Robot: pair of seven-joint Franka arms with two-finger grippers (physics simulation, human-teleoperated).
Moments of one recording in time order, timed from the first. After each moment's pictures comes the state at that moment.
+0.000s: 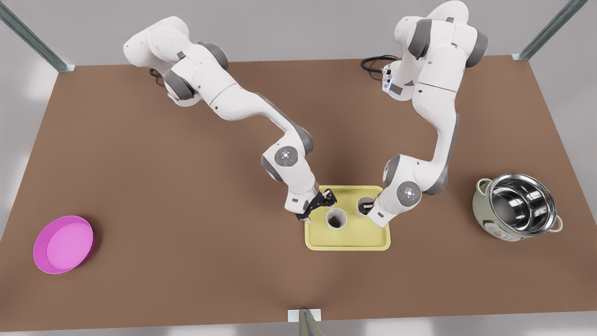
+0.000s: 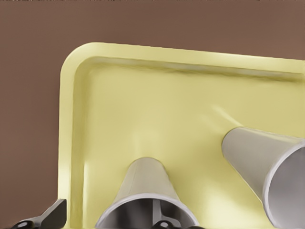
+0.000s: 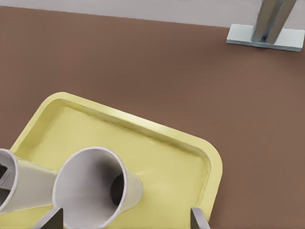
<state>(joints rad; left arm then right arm) -0.31 0.65 -0.03 -1.64 -0.08 2.19 -0.33 0.72 1.02 0.04 -1.00 0.01 2.50 0.38</state>
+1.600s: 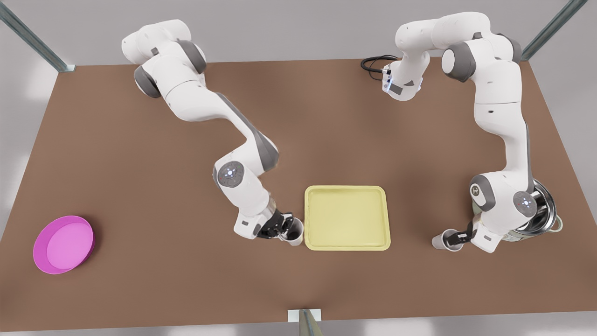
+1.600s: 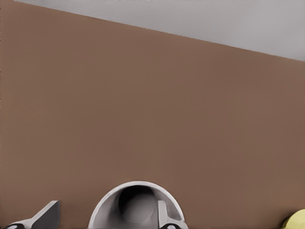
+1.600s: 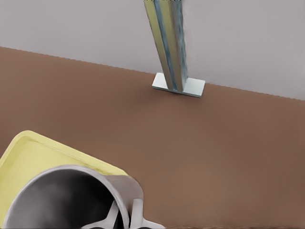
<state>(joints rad) 0.11 0.76 -0.02 -1.46 -0.12 2.38 0.03 0.44 0.87 0.14 -0.96 0.03 2.23 0.19</state>
